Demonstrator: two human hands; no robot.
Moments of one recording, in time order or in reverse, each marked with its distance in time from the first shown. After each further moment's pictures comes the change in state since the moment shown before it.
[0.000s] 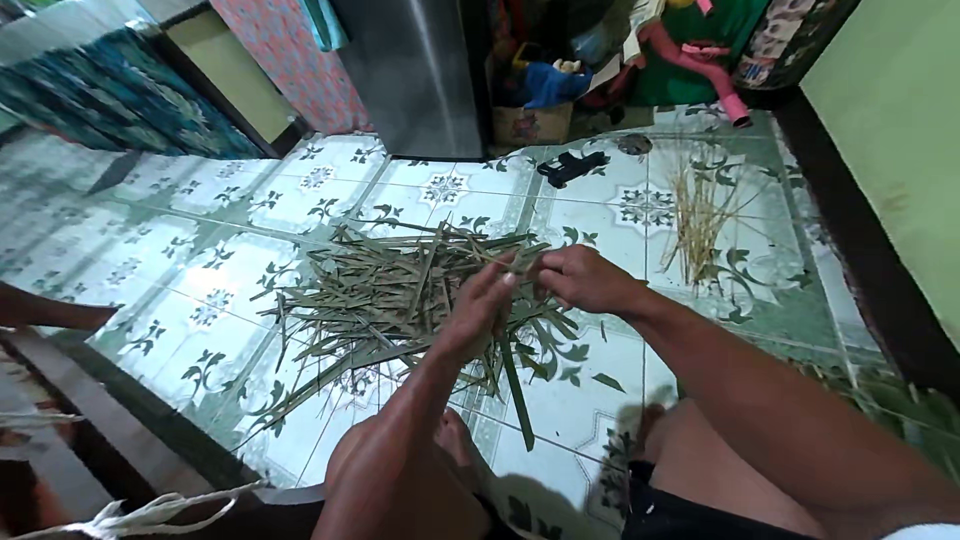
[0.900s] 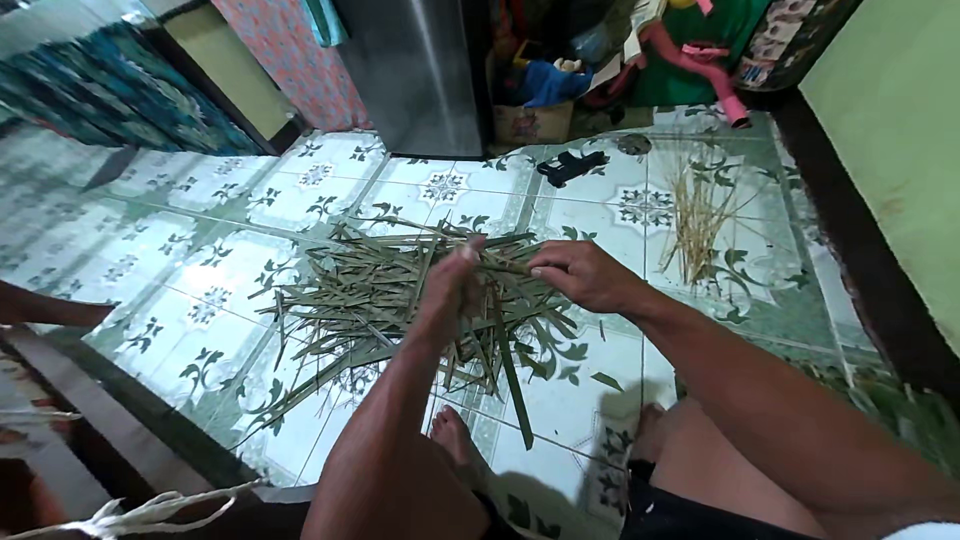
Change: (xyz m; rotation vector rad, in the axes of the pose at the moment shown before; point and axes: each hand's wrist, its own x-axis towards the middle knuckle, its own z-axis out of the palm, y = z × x) left_hand 0.002 0.009 -0.027 -0.102 0.142 0.056; right_hand -0.001 0.009 0.000 -0.163 0.148 -0.271
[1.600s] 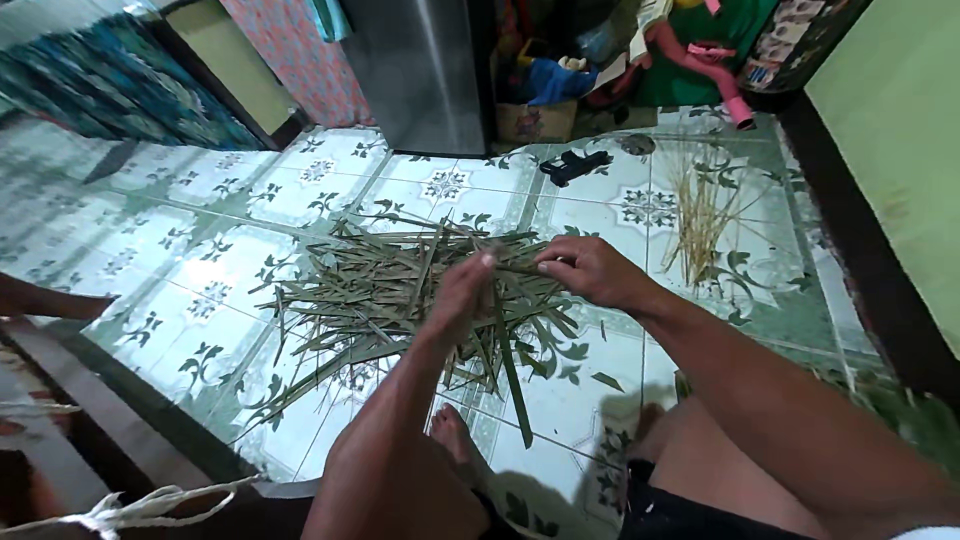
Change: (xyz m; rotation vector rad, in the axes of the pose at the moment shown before) left_hand -0.003 0.000 0.007 0.119 -0.025 -0.054; right_hand 0.002 -0.001 -0.003 0.034 0.015 0.117
